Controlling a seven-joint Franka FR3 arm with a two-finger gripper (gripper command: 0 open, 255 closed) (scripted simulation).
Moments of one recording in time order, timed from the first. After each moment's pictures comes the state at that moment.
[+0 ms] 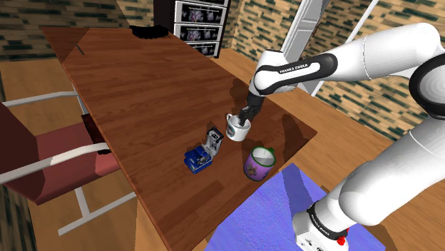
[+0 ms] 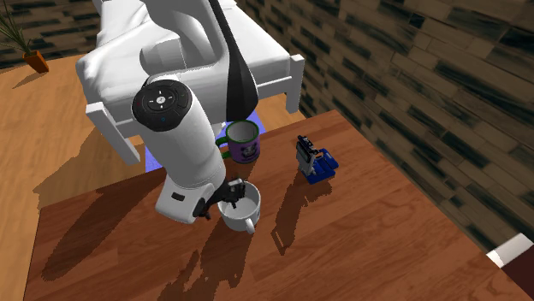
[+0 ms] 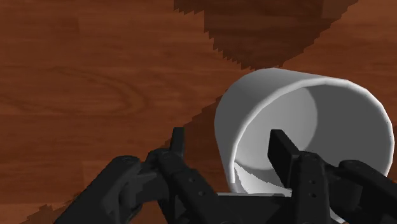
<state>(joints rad) 0.00 -0.02 -0.04 -2.31 0.06 2.22 -0.16</state>
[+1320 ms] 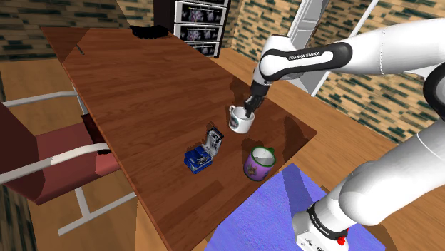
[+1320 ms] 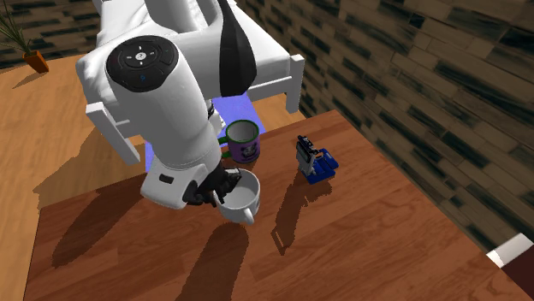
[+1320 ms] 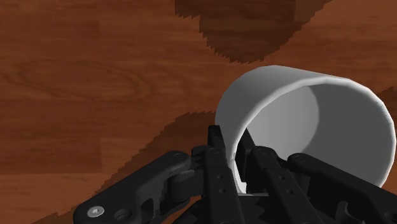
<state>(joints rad) 0.00 -0.09 -0.04 -2.24 0.05 2.09 -0.15</state>
